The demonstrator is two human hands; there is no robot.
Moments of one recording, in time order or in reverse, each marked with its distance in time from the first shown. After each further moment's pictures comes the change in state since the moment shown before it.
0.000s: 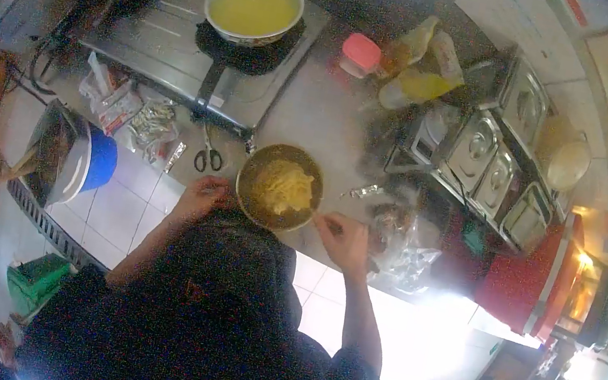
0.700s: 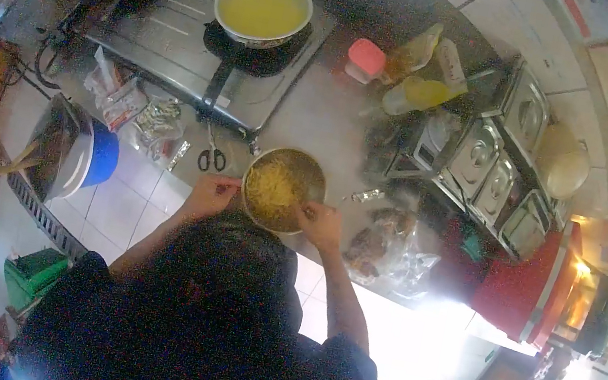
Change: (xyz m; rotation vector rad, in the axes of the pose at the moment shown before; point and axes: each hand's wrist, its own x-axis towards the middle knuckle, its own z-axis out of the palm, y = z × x) left_hand 0.005 0.038 0.017 0.559 0.018 0.205; right_hand 0.039 0.041 0.074 -0.216 0.011 -0.103
